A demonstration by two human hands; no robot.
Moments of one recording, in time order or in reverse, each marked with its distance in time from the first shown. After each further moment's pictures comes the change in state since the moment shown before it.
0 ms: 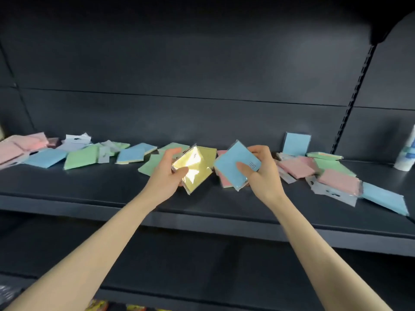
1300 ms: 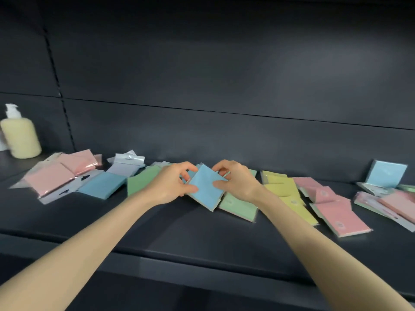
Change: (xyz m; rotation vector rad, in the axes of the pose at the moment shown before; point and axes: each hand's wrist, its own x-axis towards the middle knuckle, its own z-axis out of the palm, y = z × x) left_hand 0.113 -0.104 -0.202 0.347 -0.211 0.039; right_hand 0.108 -0.027 0.263 -0.476 -0.451 -0.035
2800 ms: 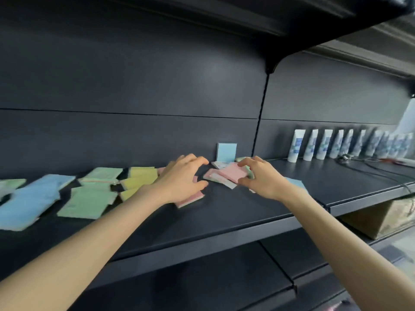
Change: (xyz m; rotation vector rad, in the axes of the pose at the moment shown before) left_hand 0.005 0.244 0.200 0.334 -0.142 0.616; right_hand -0.248 0.117 -0.232 -0.548 0.257 0.476
